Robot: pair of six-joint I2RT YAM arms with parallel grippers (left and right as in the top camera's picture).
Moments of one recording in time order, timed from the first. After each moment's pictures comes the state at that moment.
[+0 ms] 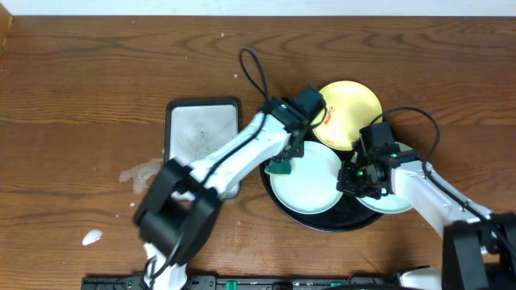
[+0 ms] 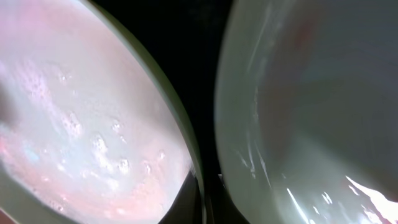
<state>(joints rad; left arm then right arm) -0.71 1.93 1.52 -0.99 -0.11 -0.69 0.22 1.53 0.72 -0.59 -0.27 0.47</state>
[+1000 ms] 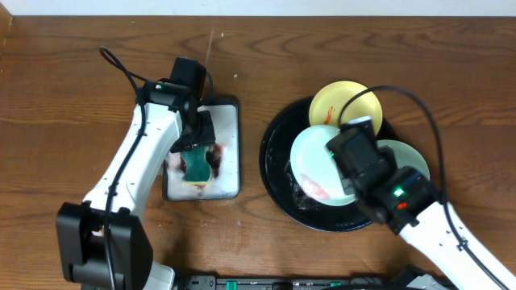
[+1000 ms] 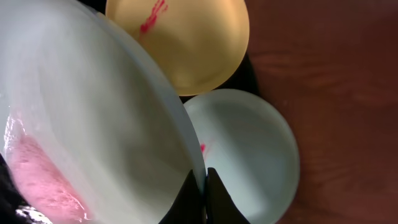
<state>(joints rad) -0.20 1.65 1.34 -1.13 -0.03 -0.41 0.69 1.18 1.02 -0.99 0.55 0.27</state>
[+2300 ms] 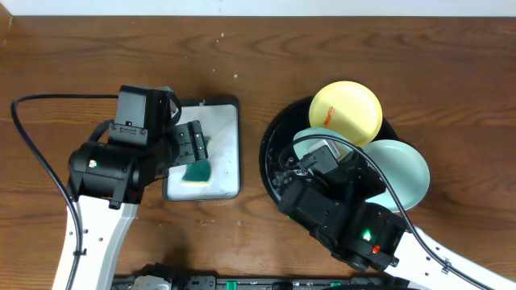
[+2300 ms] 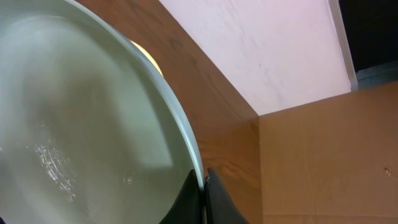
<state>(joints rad) -0.20 1.18 1.34 -1.21 0.02 -0.38 1.06 1.18 1.02 -1.00 1.14 0.14</state>
